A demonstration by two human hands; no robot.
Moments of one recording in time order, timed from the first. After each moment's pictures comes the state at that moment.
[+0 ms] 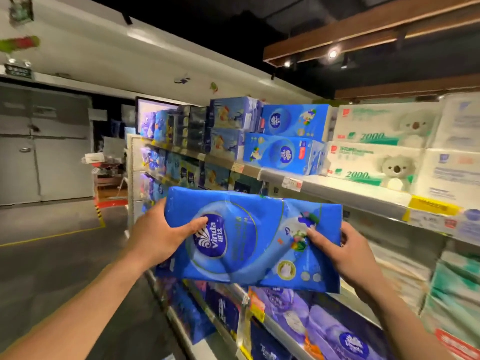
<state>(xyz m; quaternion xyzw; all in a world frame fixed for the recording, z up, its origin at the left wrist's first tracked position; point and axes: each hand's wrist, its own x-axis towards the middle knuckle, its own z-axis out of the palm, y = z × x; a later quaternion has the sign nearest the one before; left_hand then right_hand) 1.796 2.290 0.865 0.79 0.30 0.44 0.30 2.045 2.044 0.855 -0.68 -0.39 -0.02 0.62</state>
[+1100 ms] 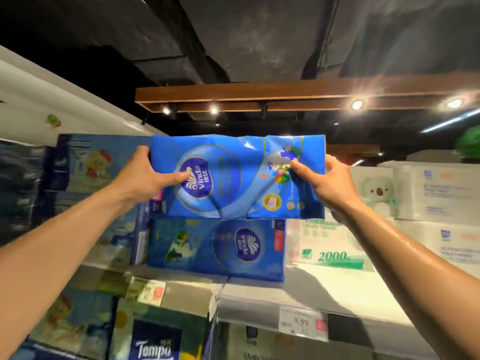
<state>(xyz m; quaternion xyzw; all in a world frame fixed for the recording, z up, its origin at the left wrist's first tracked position) 2.256 2.665 1.101 0.77 -0.05 0.45 0.45 2.320 2.320 1.107 -0.67 -0.28 -0.38 0.58</state>
